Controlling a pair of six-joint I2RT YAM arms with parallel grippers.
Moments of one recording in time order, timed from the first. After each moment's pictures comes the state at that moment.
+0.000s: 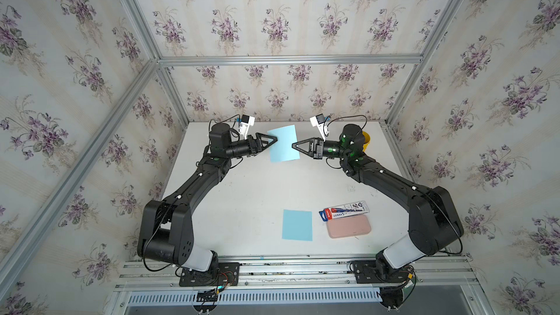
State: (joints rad) left arm -0.17 1.50 1.03 0.26 0.99 -0.82; right arm 0.45 1.58 1.07 0.52 -1.03 0.79
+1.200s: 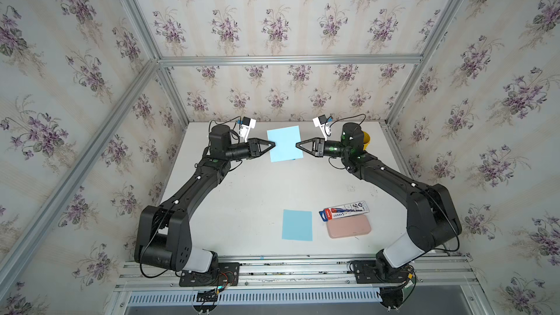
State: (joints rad) left arm -0.18 1.46 1.03 0.16 0.99 -0.71; right arm 0.40 1.61 1.09 0.35 -0.98 0.72
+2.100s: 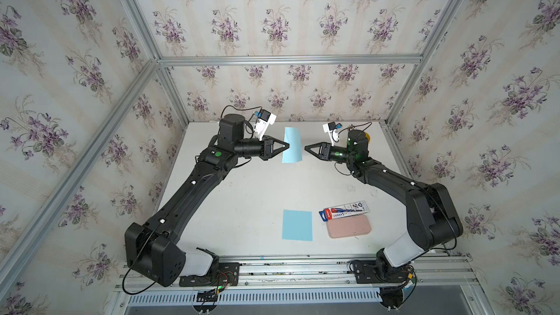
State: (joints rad) left arm -0.38 1.38 1.32 -0.32 0.86 -0.34; right arm 0.33 1.63 0.96 0.38 -0.85 0.68
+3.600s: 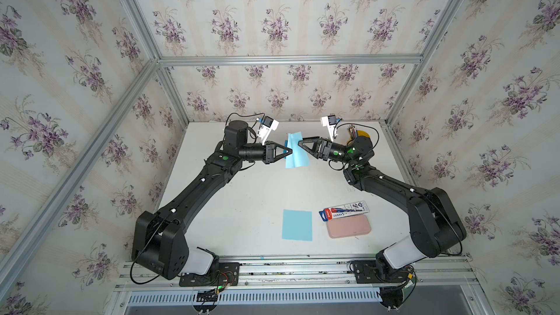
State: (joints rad) left arm -0.37 1.43 1.17 -0.06 0.99 -0.45; right arm 0.45 1.57 0.93 0.96 -0.94 1.01
